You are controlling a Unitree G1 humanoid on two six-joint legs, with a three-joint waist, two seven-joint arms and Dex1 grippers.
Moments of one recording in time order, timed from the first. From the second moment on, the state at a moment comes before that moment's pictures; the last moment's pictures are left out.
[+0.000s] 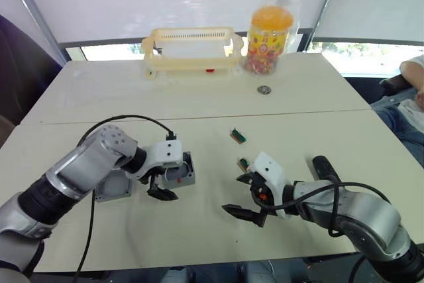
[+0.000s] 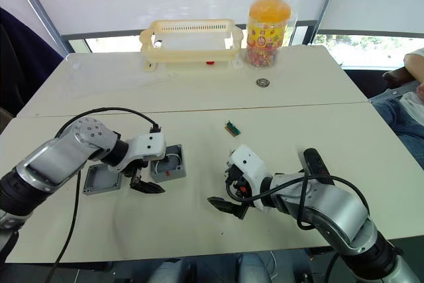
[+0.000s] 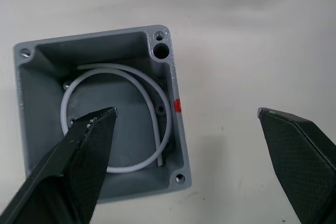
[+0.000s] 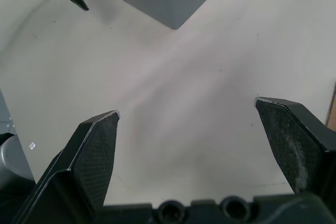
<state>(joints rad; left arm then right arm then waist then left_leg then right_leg) -0.71 0.96 -0.50 -0.27 -0.18 0.74 -1.26 -0.34 -0.71 0.22 -0.74 0.69 1.17 0.40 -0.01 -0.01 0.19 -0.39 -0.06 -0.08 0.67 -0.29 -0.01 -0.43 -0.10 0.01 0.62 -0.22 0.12</state>
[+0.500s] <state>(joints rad) -0.71 0.91 -0.52 -0.20 -0.11 0.67 -1.30 -0.35 -0.67 0.01 -0.82 0.91 1.26 0.41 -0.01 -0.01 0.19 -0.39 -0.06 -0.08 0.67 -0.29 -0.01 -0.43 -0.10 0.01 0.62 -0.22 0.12</state>
